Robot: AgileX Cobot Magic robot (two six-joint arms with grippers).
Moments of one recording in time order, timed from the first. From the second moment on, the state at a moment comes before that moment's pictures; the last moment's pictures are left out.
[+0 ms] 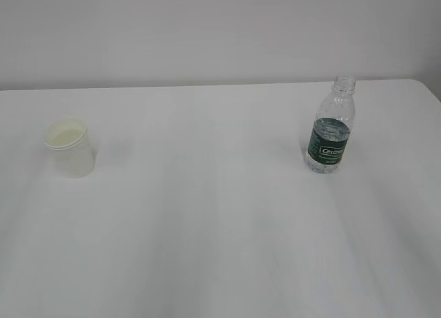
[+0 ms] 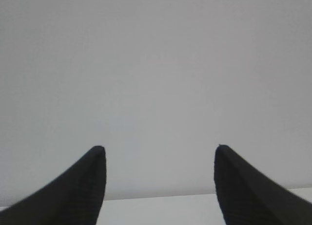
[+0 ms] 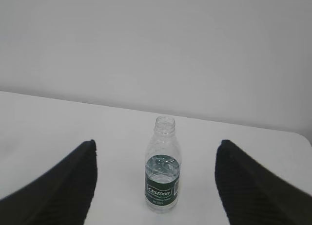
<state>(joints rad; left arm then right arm) -0.04 0.49 -0.33 0.37 -0.28 -0.48 0.22 0.66 -0.40 -0.03 -0.04 -0.03</state>
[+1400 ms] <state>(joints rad) -0.04 0.11 -0.52 0.36 0.35 -0.47 0.22 0.22 -0.62 0.02 0.63 -0.03</state>
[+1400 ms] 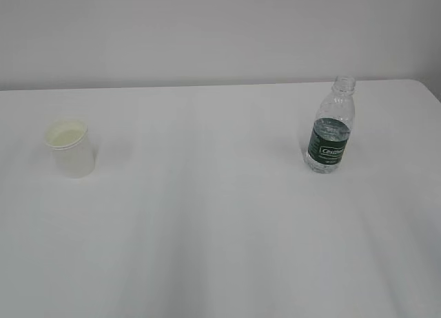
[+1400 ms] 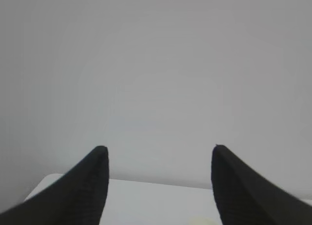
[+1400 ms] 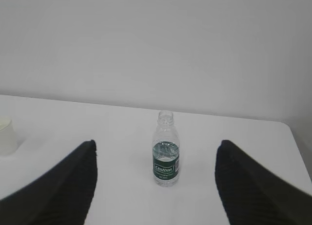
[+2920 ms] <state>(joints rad) -0.04 0.00 -0.77 -0.15 1.25 -0.05 0.22 -0.02 -0.76 0.05 1.28 0.03</state>
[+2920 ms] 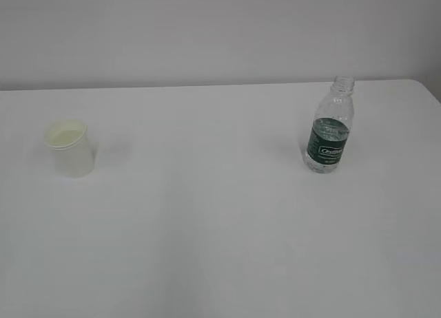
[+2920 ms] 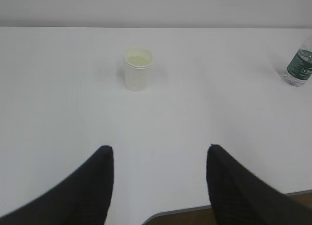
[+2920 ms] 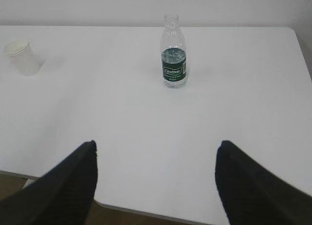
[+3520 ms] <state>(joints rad) -0.04 0.00 -0.62 -0.08 1.22 -0.05 0.22 -0.02 -0.73 -0.09 1.28 0.04</state>
